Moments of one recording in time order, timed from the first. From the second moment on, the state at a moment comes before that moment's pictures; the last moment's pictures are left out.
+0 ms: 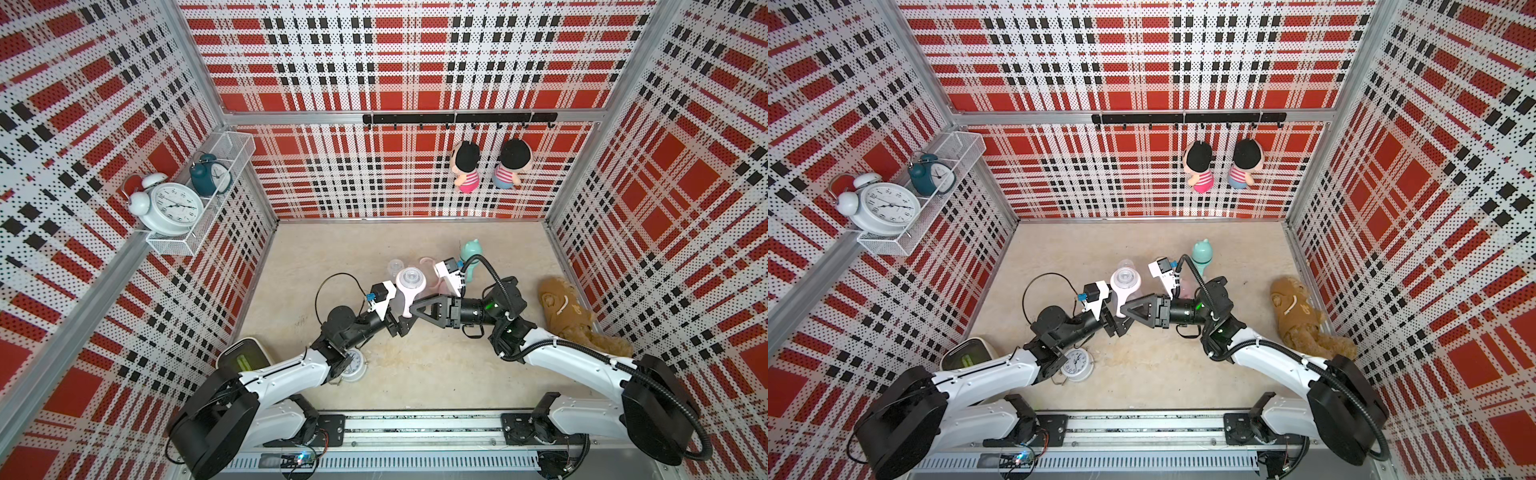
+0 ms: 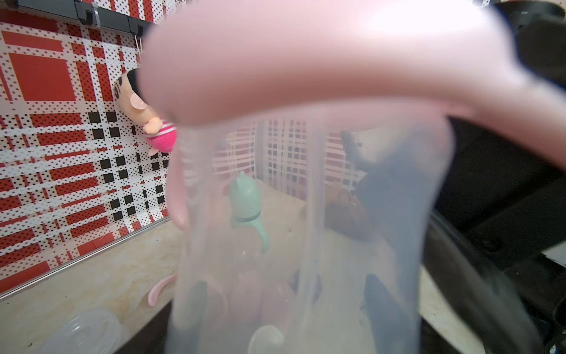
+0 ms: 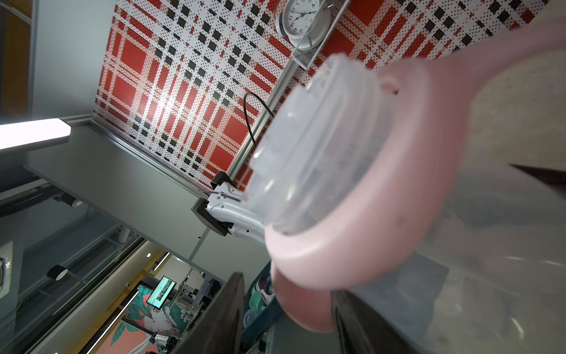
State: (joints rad) left arm -0.68 1.18 0.38 0.94 0.35 -0.08; right arm 0.73 1.22 0.67 0.73 -0.82 1.07
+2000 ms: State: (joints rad) left arm -0.57 0.99 0.30 0.83 0.38 -0.13; right arm 0.71 1.82 0.99 0.02 -0.03 0.12
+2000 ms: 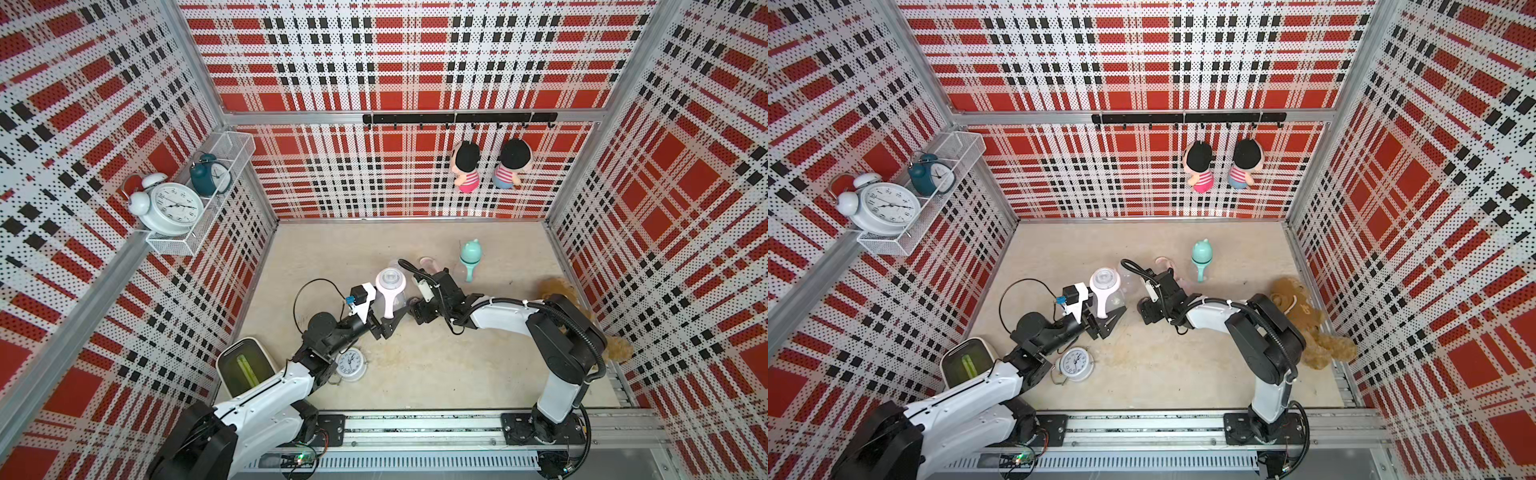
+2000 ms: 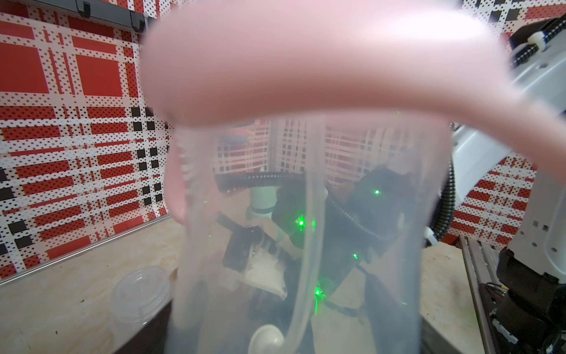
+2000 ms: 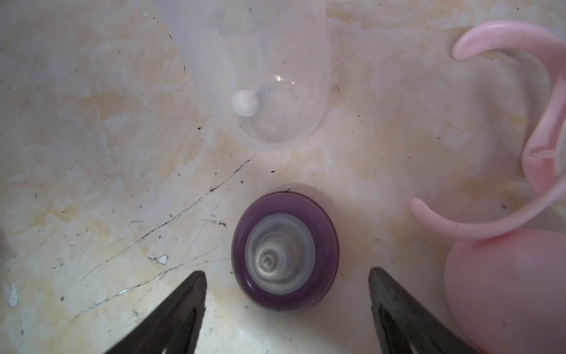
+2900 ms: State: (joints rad) left arm -0.58 0.99 0.30 0.83 0.38 -0.12; right arm 0.75 1.91 1.05 0.07 0.04 0.17
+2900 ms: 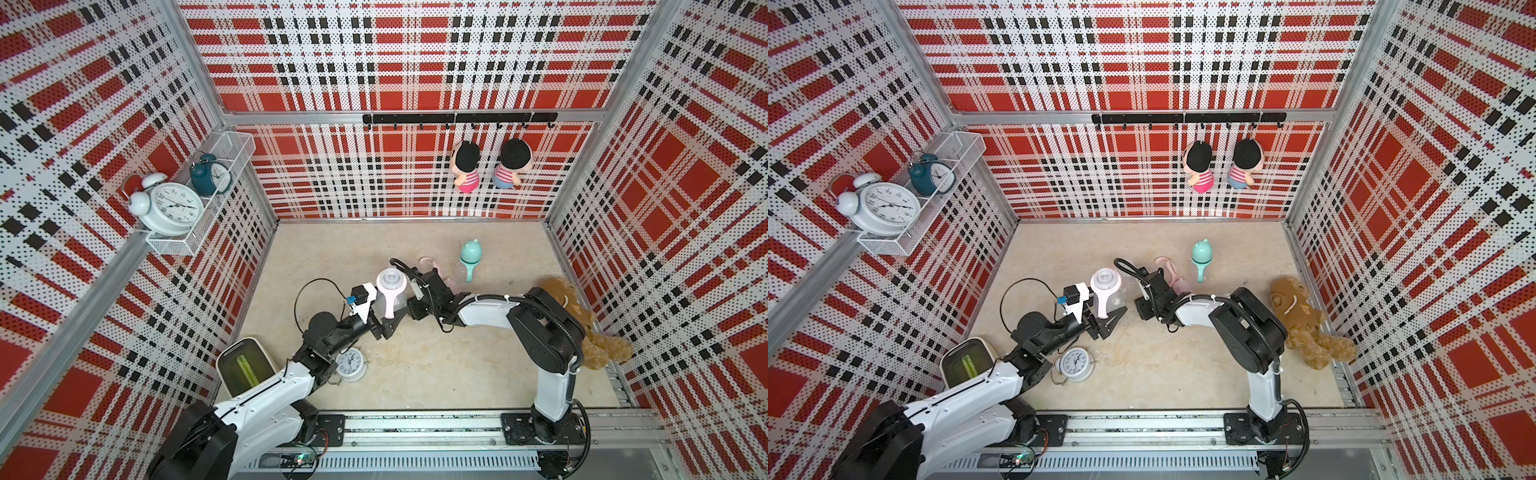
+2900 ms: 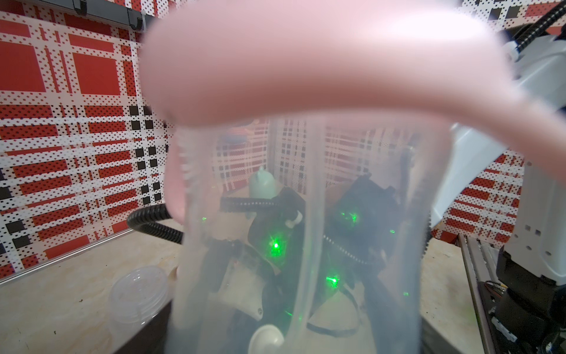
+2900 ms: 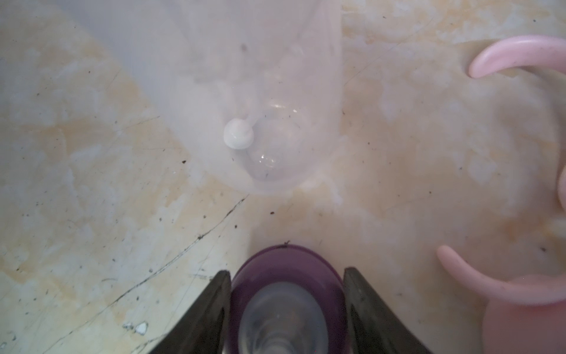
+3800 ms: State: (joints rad) left arm -0.60 1.01 0.32 0.83 0.38 -0.11; right arm 0.83 1.68 0.91 -0.36 0.06 0.24
